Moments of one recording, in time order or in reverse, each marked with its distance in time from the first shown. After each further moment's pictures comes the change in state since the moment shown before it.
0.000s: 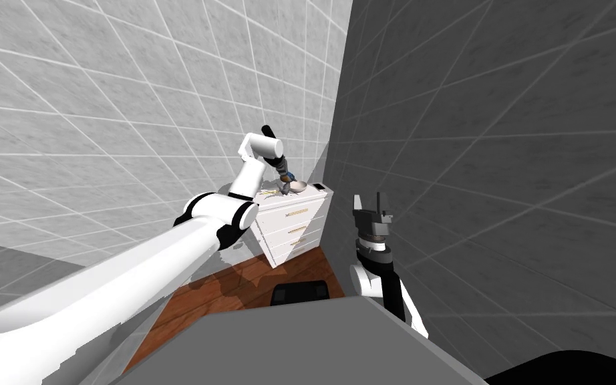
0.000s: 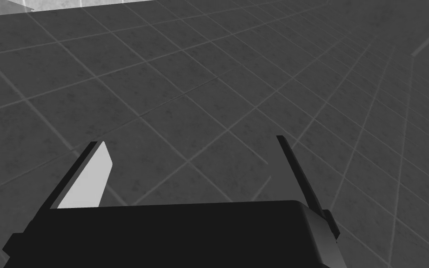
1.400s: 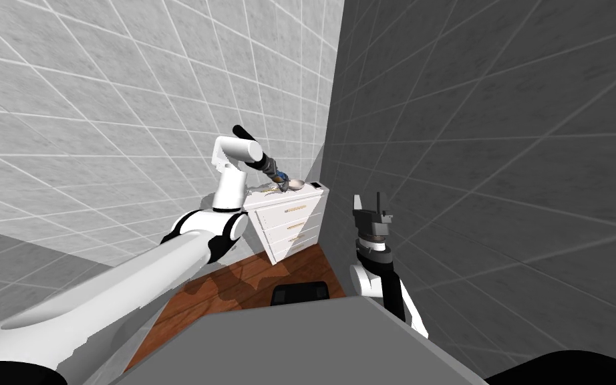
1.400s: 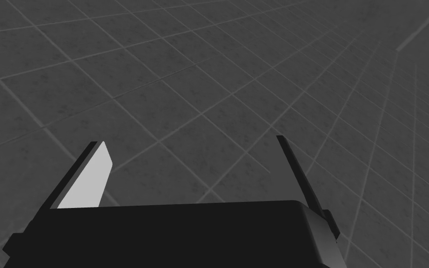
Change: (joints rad) left arm 0.221 0.088 0.083 -0.366 0.101 0.100 -0.072; right arm 0.000 0.000 0.000 0.000 0.000 0.000 0.000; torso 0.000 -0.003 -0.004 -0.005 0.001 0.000
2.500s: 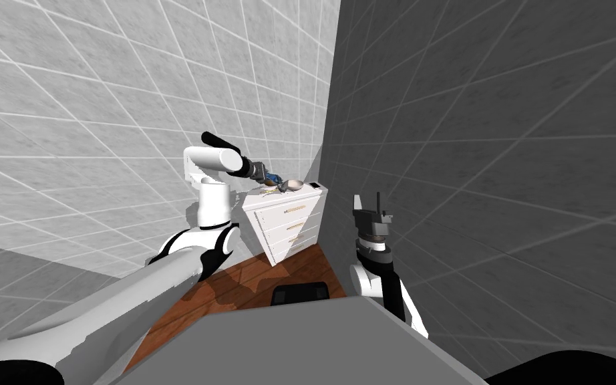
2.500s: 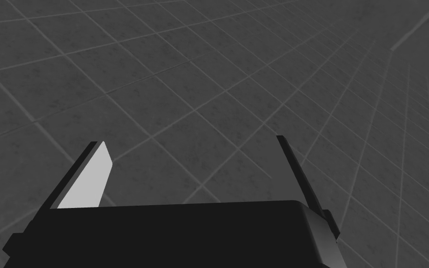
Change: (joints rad) left arm 0.214 0.031 0.118 -0.296 0.077 0.061 -0.067; right arm 0.000 0.000 0.000 0.000 0.000 0.000 0.000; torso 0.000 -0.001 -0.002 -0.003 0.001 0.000
